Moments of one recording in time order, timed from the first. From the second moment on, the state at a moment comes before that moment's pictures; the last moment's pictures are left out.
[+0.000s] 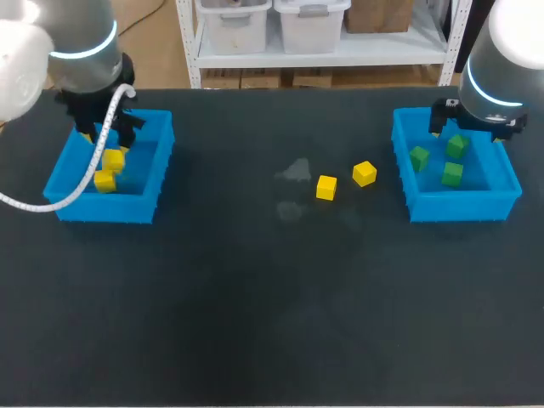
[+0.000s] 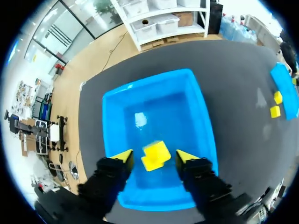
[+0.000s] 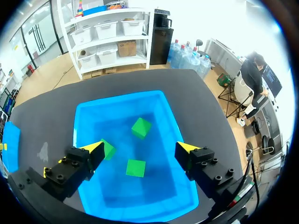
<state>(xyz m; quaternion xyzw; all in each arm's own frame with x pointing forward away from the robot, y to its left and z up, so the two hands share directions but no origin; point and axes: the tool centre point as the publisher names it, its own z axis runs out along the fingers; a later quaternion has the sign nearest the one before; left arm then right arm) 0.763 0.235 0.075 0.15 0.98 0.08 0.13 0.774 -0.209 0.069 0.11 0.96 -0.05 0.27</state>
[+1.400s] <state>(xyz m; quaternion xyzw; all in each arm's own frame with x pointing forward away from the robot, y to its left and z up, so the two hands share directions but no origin) 0.712 -0.118 0.049 0.34 0.93 -0.07 0.14 0.774 -0.209 0.069 0.11 0.96 -0.05 0.27</state>
